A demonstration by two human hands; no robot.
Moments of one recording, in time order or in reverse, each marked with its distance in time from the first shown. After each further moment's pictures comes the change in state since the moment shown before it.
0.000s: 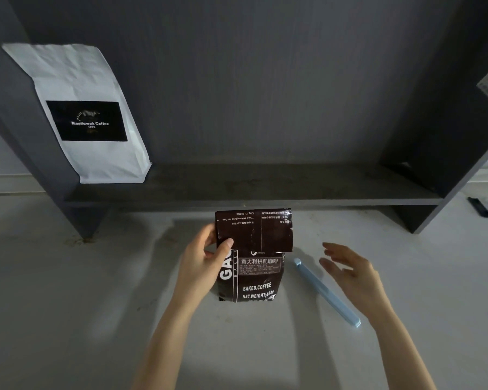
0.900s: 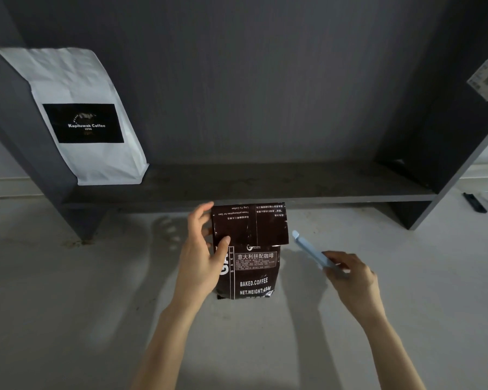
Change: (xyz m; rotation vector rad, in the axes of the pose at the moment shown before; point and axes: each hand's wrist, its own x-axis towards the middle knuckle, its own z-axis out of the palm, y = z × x) left_hand -0.002 0.007 0.003 0.086 0.080 0.214; right_hand -0.013 0.006 0.005 -0.112 0.154 -0.042
